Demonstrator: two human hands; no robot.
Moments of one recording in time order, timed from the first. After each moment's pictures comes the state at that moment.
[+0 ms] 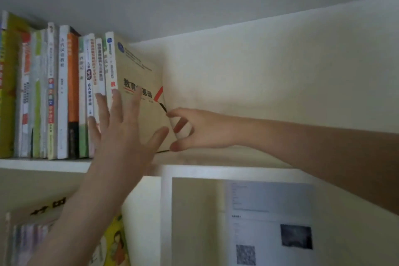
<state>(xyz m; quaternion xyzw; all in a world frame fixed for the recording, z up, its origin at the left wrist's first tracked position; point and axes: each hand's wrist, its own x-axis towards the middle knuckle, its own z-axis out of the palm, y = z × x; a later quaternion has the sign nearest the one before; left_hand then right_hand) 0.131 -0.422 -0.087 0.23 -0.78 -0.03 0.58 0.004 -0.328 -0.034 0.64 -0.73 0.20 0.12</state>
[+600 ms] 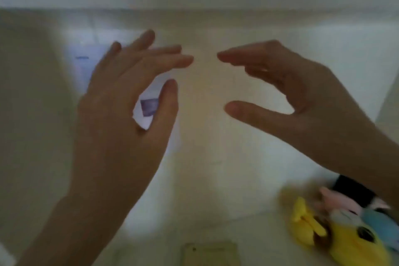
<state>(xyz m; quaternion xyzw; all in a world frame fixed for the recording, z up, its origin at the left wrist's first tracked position) 0.071 -0.207 -0.218 -0.21 -0.79 -0.25 0.51 0.015 -0.012 -0.202 0.46 -0.76 0.38 0.25</state>
